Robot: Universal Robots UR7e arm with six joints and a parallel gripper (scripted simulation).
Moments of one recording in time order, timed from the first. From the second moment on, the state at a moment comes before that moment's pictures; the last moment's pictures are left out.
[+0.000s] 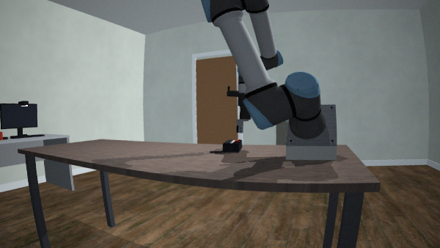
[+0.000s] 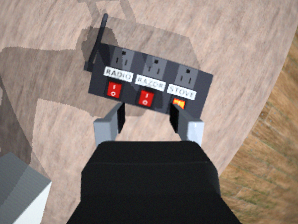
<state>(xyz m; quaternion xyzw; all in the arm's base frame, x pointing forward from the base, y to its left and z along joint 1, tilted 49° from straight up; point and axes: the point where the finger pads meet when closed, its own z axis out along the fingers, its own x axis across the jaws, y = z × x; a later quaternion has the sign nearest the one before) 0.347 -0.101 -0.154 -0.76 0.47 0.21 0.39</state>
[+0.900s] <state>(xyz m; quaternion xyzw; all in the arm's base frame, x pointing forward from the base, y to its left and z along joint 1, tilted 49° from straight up) 0.392 -0.137 -0.092 -0.67 0.61 0.27 0.32</state>
